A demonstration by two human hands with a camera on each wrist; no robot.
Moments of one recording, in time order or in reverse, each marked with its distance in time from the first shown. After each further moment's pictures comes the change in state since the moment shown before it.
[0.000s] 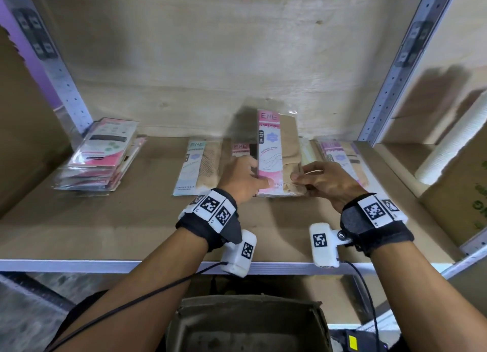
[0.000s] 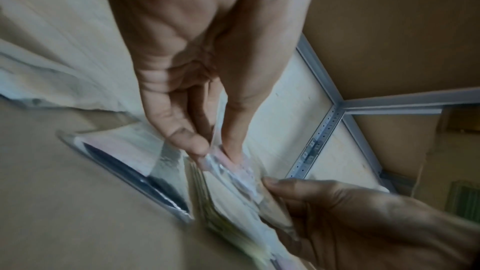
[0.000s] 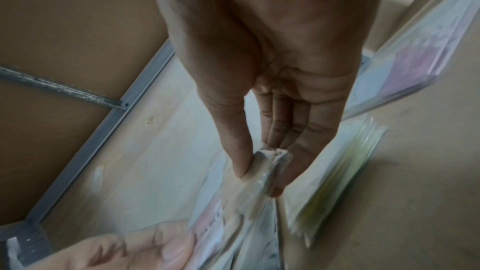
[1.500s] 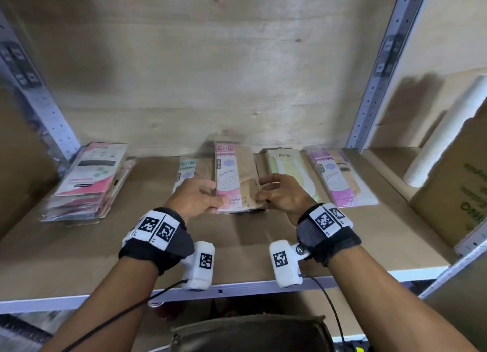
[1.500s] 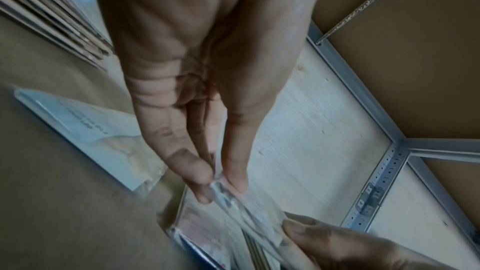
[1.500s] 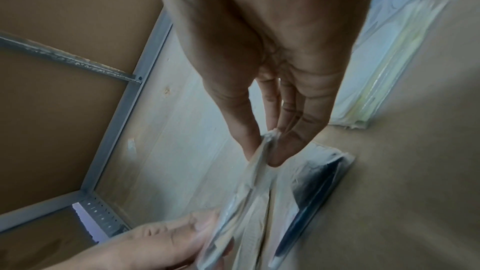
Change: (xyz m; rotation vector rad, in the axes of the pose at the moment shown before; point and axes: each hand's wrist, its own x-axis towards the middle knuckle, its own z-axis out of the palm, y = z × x) left_hand -0.003 -0.027 -0.069 -0.055 -0.023 -0.197; right_hand 0.017 0.002 0.066 0.003 -0.065 -0.023
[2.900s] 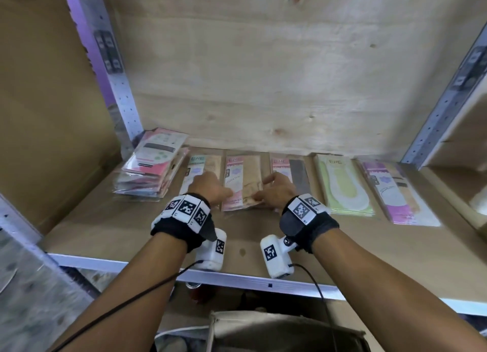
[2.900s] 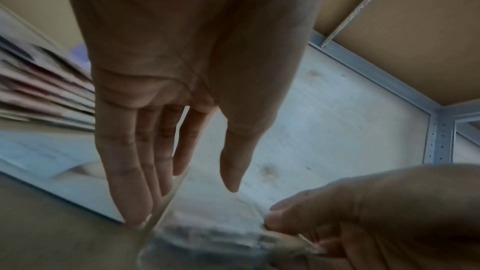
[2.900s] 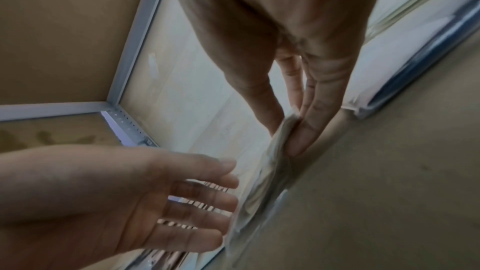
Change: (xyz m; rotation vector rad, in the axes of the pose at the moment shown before) left_hand -0.012 -0.021 -0.074 0.473 0.147 -0.180; right_hand 0.024 -0.017 0.123 -0.393 0.054 0.067
